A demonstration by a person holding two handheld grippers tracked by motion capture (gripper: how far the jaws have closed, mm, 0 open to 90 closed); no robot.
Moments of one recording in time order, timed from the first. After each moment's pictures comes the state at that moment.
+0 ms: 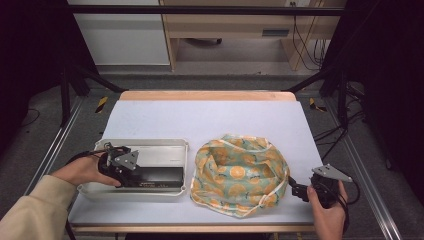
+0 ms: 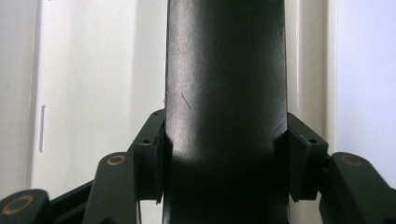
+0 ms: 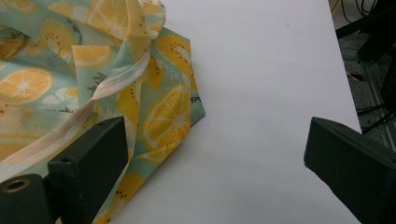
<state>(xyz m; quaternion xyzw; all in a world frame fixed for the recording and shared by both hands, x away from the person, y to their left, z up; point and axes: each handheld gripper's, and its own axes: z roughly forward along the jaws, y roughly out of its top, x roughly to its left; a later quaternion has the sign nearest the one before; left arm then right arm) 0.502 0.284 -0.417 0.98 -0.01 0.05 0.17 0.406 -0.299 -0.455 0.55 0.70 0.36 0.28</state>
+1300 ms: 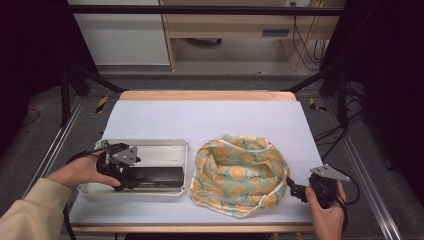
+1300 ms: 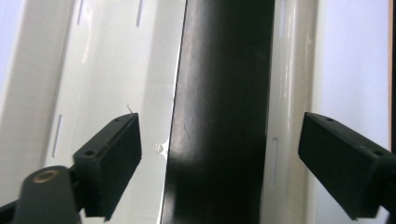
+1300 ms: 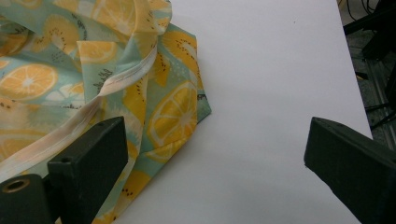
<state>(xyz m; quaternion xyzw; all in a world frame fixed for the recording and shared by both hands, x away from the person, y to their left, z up) 0.496 0.278 -0.402 0.97 0.04 0.05 0.21 0.406 -0.295 -0.456 0.55 0.70 0.35 0.28</state>
